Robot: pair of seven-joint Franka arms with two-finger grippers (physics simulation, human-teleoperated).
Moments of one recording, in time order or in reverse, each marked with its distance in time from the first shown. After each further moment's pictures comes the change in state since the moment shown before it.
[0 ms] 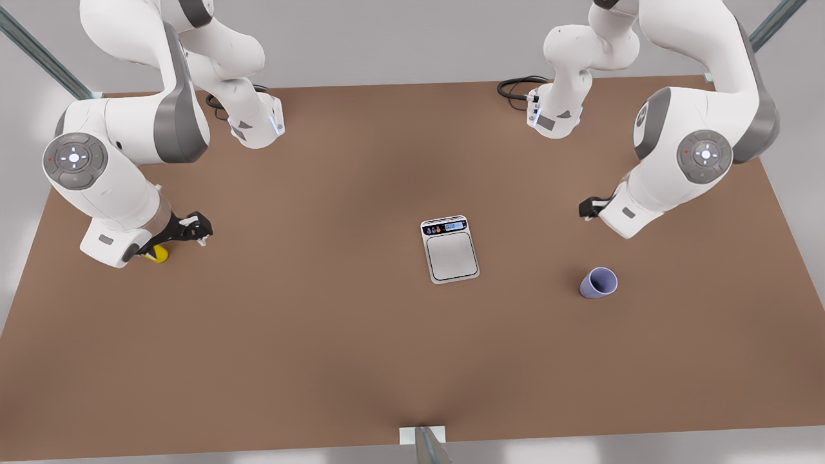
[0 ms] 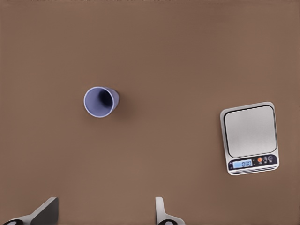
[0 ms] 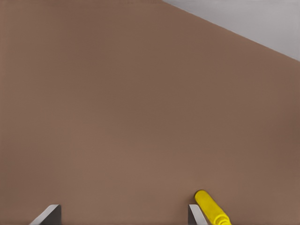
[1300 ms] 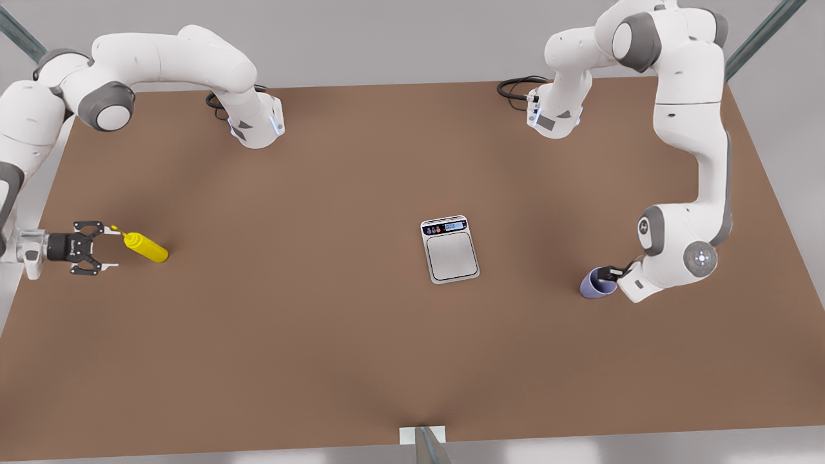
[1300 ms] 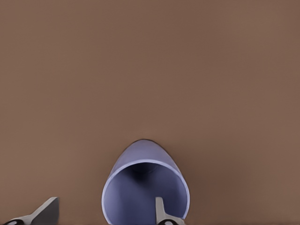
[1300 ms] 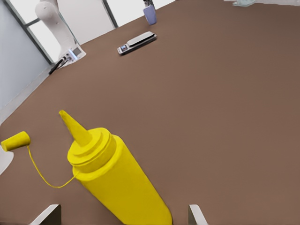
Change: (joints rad) left arm 0.268 0.314 0.015 -0.364 -0.031 0.724 0.431; right arm -0.850 0.674 -0.181 0.051 0.758 -0.244 -2.090
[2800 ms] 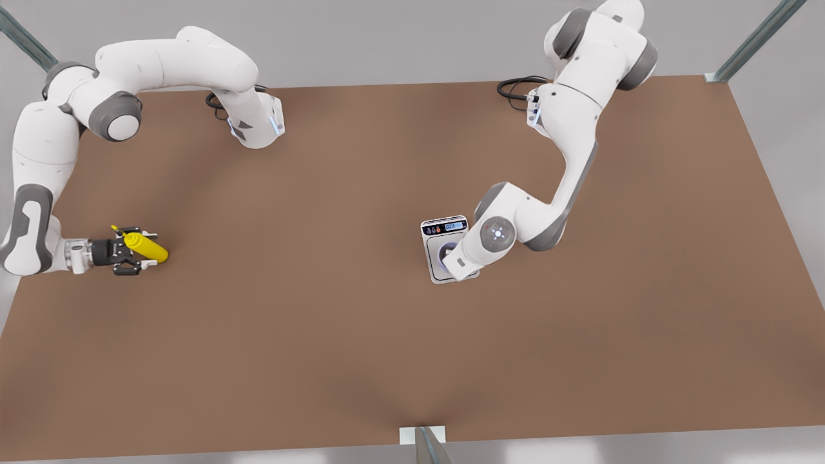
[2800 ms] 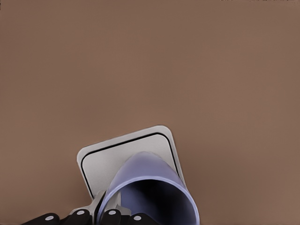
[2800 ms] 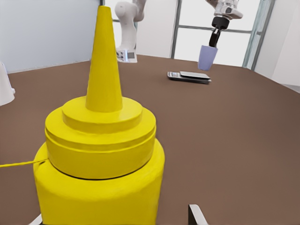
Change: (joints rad) left arm -0.467 0.103 -0.198 0.234 -0.032 -0.117 -0.695; right arm 0.056 0.060 0.006 -0.119 0.061 -0.009 -0.600
